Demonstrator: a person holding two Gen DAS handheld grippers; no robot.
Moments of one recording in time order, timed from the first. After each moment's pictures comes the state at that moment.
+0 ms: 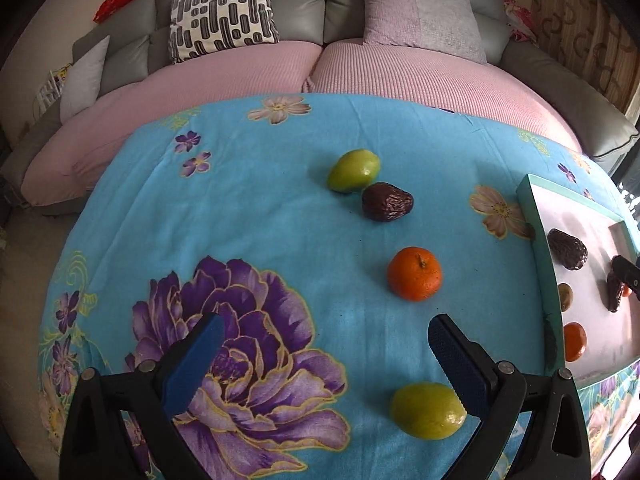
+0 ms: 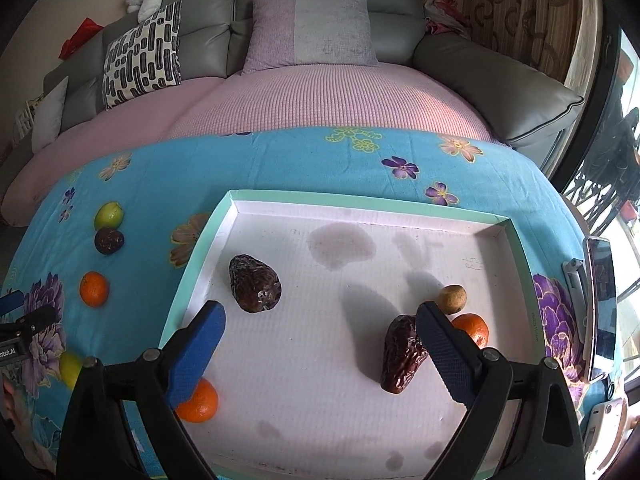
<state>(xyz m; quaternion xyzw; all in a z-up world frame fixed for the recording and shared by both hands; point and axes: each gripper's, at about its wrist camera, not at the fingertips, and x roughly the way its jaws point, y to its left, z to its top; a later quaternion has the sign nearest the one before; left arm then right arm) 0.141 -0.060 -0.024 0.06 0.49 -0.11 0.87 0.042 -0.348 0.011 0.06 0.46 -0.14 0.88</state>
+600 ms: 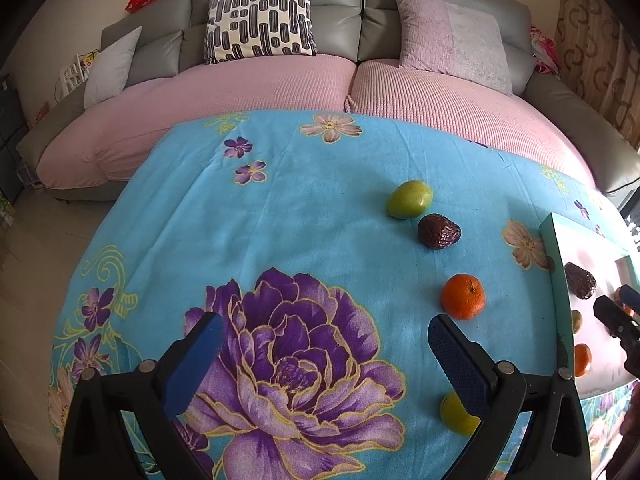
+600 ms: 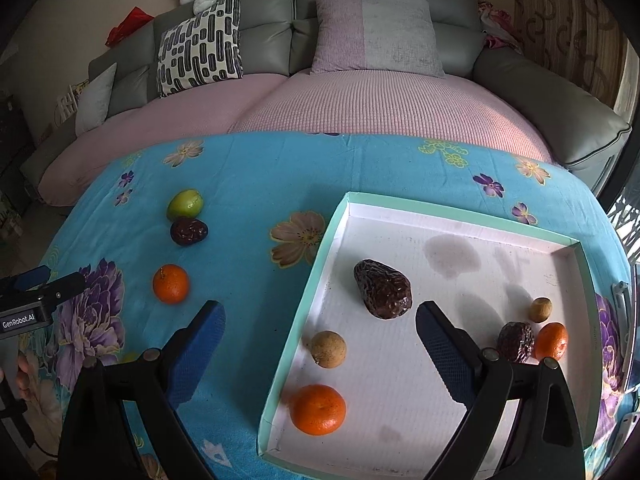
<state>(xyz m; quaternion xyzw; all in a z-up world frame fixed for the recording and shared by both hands) 0.150 -0.009 -0.009 0.02 0.47 -0.08 0.88 0.065 -0.278 0.010 0.06 0.45 -0.05 0.89</state>
